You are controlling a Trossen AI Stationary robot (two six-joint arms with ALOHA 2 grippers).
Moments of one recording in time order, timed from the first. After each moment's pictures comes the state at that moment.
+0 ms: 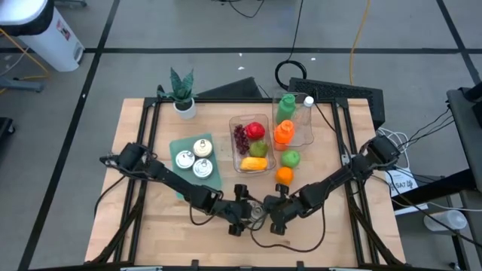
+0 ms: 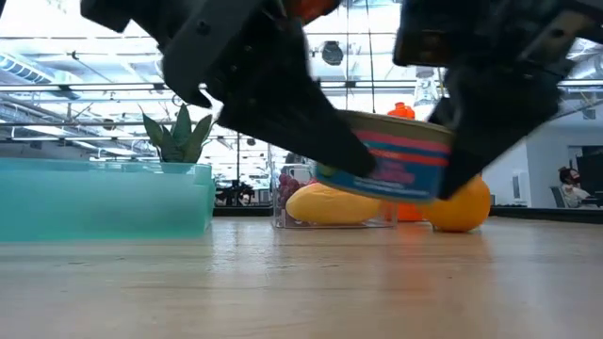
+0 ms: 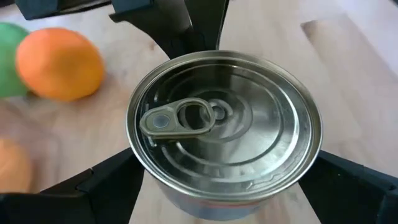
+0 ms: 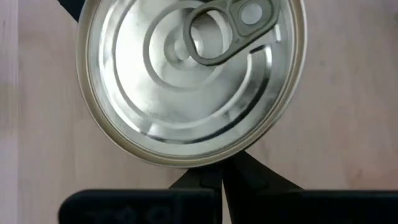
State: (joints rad) left arm -0.41 2.00 1.19 0.13 -0.32 -0.03; right arm 0.48 1.75 1.03 -0.26 0.28 0.63
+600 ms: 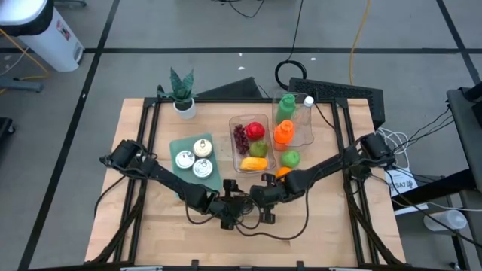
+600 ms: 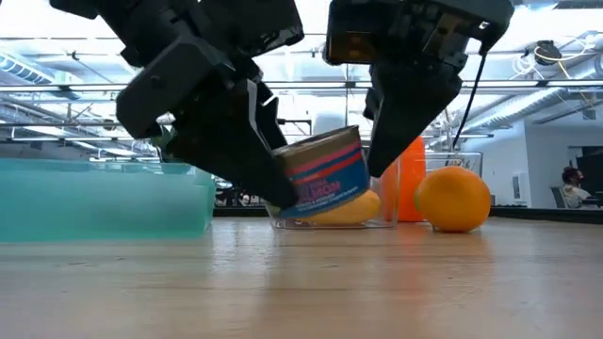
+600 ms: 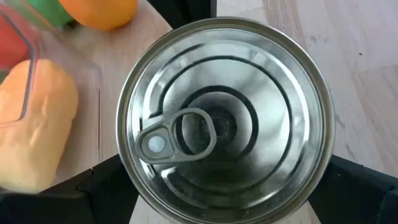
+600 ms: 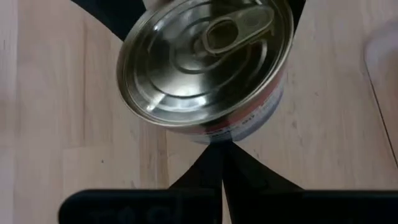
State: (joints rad) left arm -0.42 1.92 1.16 -0.11 -0.44 -0.10; right arm 0.32 1.82 1.23 -0.42 0.09 0.40
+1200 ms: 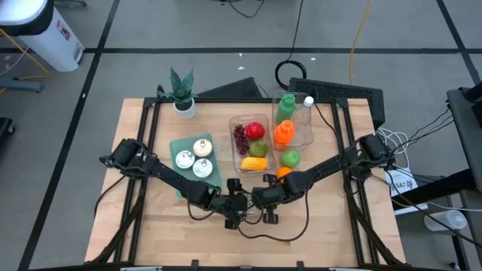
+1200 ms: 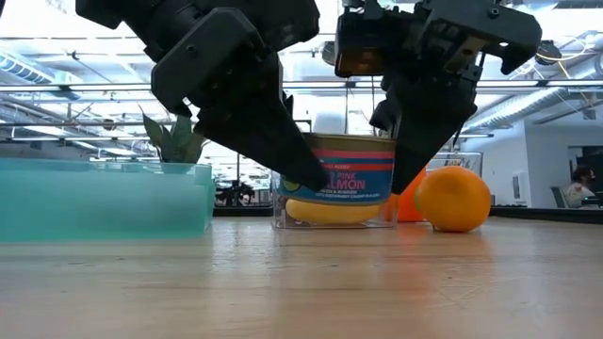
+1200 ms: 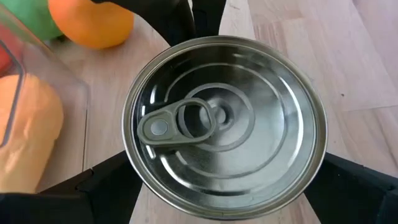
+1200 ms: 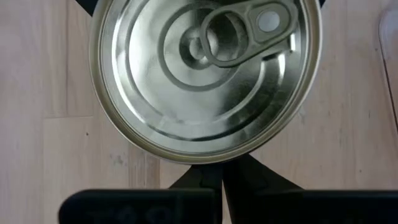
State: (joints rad) left arm -0.38 1.92 1.15 -0.01 -0.36 -0.12; right arm 0.33 1.83 1.22 -0.48 0.08 0.37
